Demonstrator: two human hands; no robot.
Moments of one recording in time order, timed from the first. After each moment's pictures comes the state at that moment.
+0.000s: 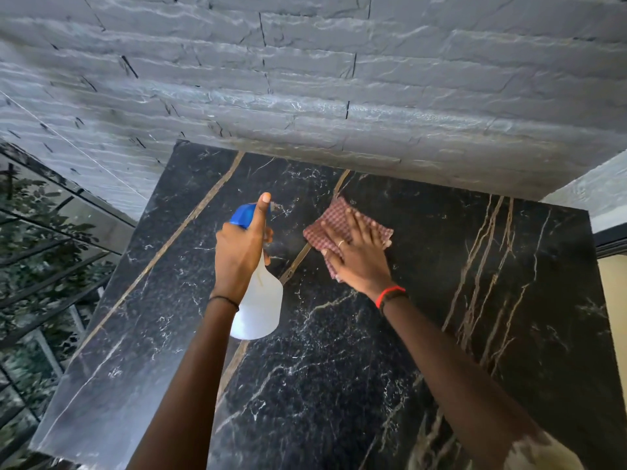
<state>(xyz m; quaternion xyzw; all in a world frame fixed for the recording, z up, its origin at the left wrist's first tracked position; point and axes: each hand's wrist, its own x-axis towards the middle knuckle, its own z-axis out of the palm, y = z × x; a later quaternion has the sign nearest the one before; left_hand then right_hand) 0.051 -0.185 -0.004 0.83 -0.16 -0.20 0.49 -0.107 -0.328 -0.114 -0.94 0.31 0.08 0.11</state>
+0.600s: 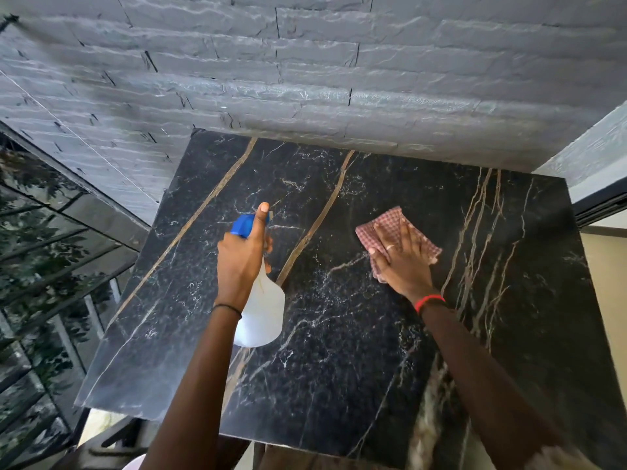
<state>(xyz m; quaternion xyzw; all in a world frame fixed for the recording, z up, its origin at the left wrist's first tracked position) 0.031 -0.097 0.001 0.83 -0.15 -0.22 0.48 -0.194 -0.279 -0.104 -0.87 0.47 0.07 0.15</state>
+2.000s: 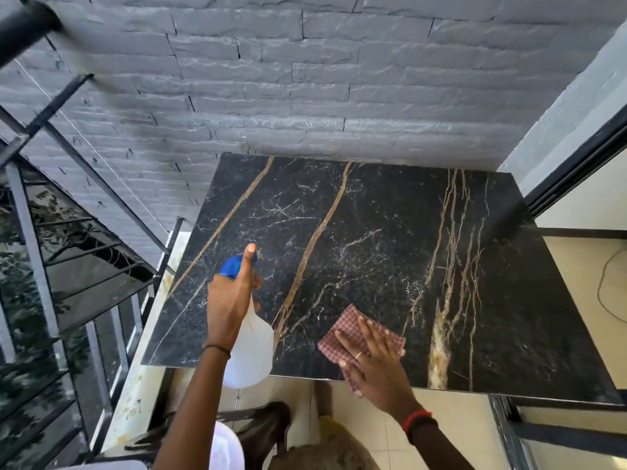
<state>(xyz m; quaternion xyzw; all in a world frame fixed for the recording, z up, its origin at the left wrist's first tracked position) 0.012 0.084 0.030 0.81 -0.18 -0.24 0.51 -0.269 0.021 -0.110 -0.93 0.36 0.06 0.10</state>
